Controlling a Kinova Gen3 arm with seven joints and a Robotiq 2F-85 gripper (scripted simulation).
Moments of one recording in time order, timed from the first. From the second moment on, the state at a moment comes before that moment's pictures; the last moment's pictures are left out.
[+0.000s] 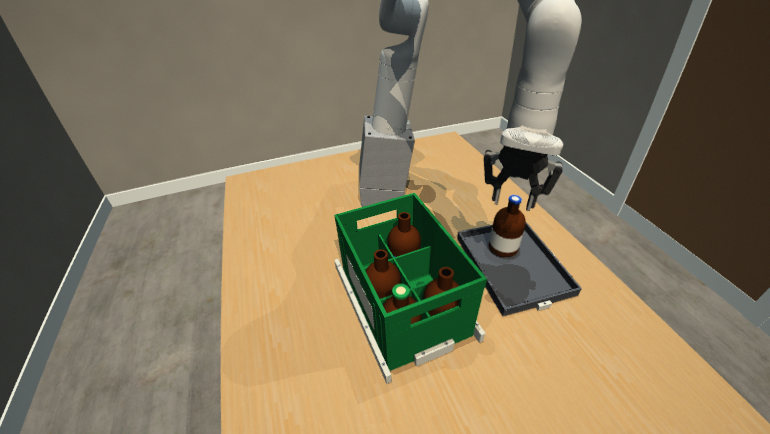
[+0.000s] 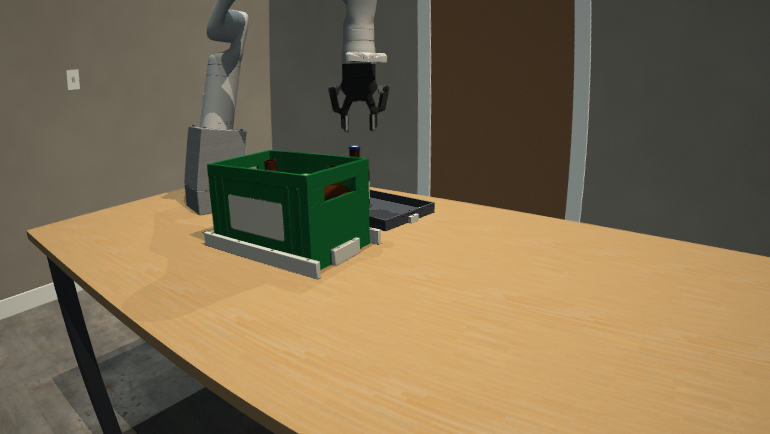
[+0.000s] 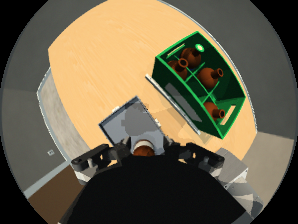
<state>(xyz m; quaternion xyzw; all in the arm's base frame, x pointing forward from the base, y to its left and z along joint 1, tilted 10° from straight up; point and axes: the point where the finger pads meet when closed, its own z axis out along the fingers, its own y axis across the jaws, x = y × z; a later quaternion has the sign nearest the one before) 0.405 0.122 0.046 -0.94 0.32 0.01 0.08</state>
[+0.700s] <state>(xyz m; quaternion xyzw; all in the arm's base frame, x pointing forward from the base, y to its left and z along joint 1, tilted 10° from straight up) 0.445 0.081 0.043 -0.94 0.32 0.01 0.08</state>
